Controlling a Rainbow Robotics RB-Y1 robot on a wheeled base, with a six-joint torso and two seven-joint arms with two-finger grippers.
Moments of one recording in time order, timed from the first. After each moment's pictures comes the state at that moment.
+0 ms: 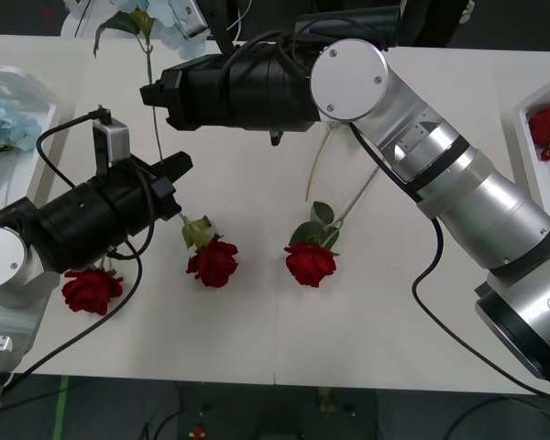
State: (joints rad) right arm -0.93 -0.29 0.51 -1.40 -1.40 0.73 1.90; left arm -0.06 0.35 0.01 -1.79 1.61 0.68 -2.61
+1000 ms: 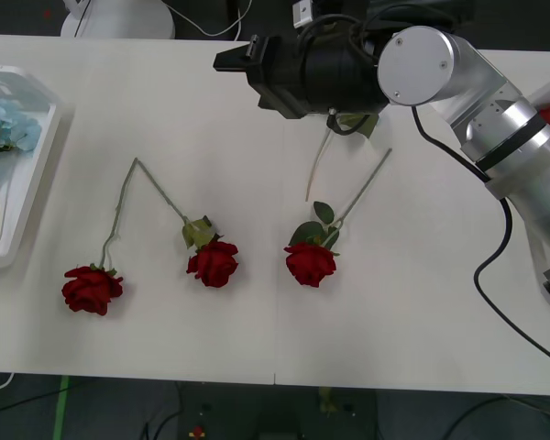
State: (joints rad) right arm -0.93 -0.50 0.52 -1.40 -1.32 0.77 0.98; left arm -0.05 0.53 0.61 -1.69 1.05 0.86 -2.24
